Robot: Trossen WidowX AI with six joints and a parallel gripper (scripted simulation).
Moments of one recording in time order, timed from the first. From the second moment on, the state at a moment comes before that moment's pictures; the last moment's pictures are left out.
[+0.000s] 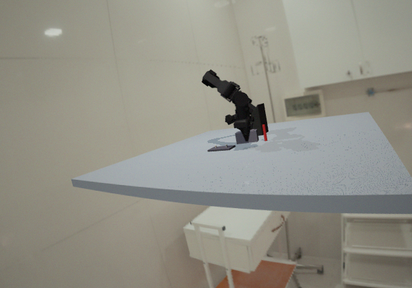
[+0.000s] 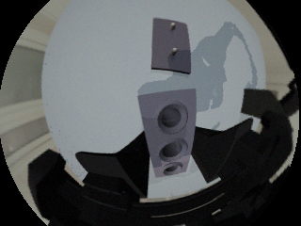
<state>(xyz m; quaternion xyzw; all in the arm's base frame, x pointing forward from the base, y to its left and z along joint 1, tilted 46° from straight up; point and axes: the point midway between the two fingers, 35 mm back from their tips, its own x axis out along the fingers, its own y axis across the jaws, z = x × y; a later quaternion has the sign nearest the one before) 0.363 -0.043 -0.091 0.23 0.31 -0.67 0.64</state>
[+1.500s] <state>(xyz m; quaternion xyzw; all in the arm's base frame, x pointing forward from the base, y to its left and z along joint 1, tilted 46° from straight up) 0.377 0.006 -0.004 0.24 0.30 -0.67 0.63</state>
